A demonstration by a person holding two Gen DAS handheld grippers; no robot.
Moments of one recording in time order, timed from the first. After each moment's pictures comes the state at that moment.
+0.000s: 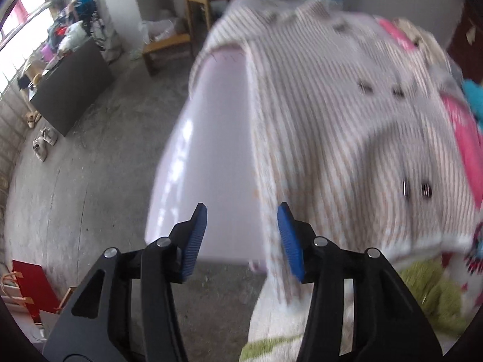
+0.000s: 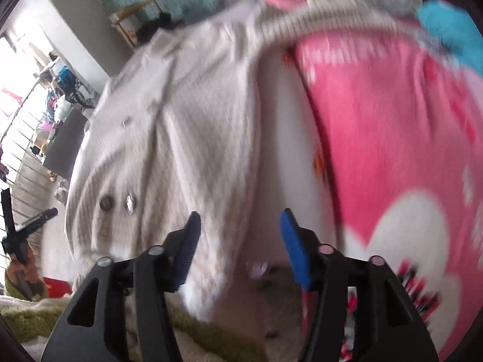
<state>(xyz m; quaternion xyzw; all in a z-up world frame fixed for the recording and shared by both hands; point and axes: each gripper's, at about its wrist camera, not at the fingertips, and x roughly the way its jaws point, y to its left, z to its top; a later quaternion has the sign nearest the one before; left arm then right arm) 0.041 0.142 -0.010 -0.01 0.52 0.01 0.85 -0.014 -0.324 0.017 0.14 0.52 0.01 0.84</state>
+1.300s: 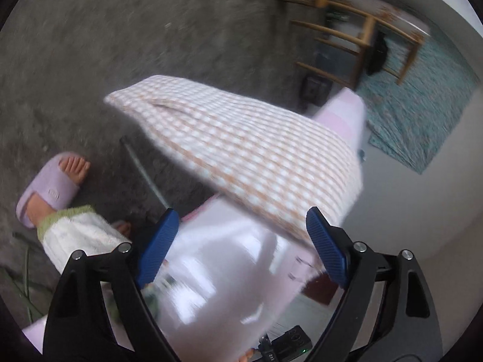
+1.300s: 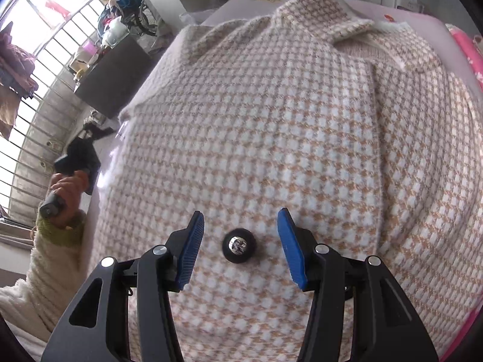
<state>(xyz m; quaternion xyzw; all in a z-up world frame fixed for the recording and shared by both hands) 0.260 0.330 -0.266 -0.74 0.45 -0.05 0.49 0.261 -0.093 -0.035 0.02 0.60 0.20 0.78</state>
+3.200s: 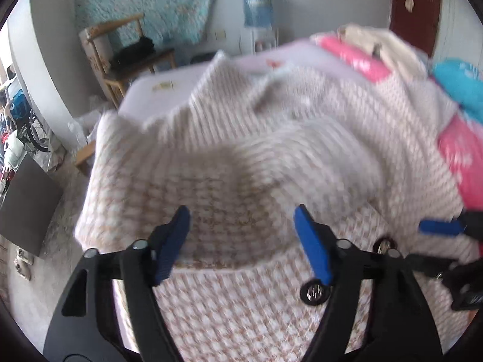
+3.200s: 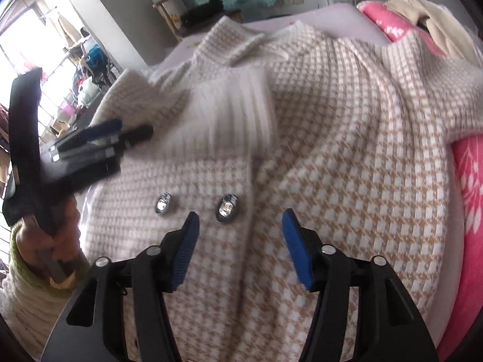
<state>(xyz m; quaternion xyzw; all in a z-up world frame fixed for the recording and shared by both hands) 0.278 -0.013 -0.022 0.11 0.43 -0.12 0.89 0.197 -0.213 -0.027 0.12 0.53 0.11 0.83</state>
